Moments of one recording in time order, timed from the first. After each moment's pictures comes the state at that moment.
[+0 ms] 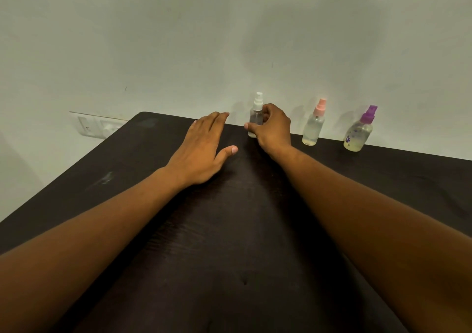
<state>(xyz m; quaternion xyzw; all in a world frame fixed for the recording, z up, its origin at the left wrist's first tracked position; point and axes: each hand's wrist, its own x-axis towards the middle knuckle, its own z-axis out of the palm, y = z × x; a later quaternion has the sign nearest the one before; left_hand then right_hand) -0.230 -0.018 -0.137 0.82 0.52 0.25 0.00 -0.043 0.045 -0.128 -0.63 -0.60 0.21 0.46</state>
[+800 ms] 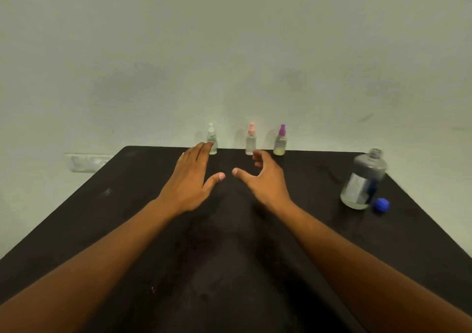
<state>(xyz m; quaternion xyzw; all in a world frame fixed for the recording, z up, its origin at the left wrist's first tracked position) -0.179 -0.170 -0.079 0.83 0.48 0.27 0.03 0.026 -0.200 -0.084 -0.61 -0.58 0.22 0.49</state>
